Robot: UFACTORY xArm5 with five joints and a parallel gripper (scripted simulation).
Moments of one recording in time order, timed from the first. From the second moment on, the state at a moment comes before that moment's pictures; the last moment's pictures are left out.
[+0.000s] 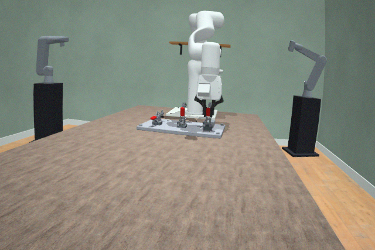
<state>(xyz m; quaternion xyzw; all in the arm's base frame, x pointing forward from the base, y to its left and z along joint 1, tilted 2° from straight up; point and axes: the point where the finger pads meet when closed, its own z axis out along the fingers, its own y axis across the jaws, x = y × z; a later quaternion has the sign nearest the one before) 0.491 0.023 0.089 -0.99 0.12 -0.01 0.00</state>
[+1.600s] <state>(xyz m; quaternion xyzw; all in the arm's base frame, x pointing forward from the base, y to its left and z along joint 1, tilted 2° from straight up) 0.529 0.014 0.068 -0.99 0.12 -0.01 0.00</state>
